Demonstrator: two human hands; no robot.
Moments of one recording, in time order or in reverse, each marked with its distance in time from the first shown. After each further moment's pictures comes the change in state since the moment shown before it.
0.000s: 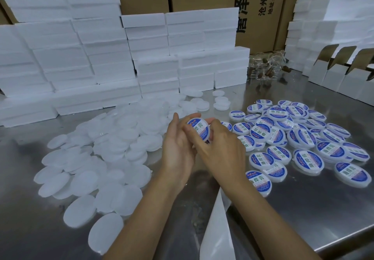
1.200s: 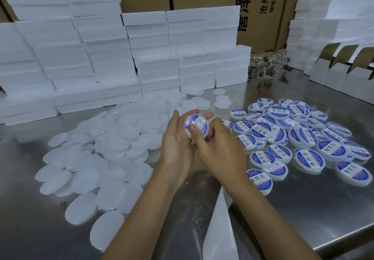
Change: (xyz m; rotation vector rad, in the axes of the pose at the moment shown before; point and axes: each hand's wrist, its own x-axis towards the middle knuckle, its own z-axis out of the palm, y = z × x) left_hand 0.002 0.002 -0.001 -0.067 -0.070 0.026; right_hand -0.005 0.000 0.000 0.052 -0.021 -0.012
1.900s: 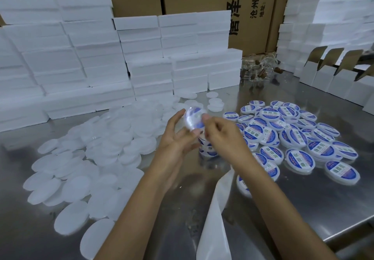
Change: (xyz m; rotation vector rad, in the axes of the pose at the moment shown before) left_hand 0.004 -0.004 -0.011 0.384 -0.074 0.105; right_hand 0.036 0.010 -0.026 0.375 -0.178 0.139
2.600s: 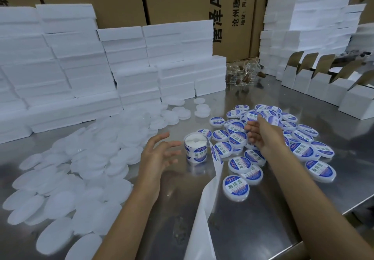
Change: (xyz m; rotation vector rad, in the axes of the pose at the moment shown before) left_hand 0.006 -0.013 -0.005 0.060 0.317 -0.121; right_hand 0.047 0.077 -0.106 0.563 0.410 0.621
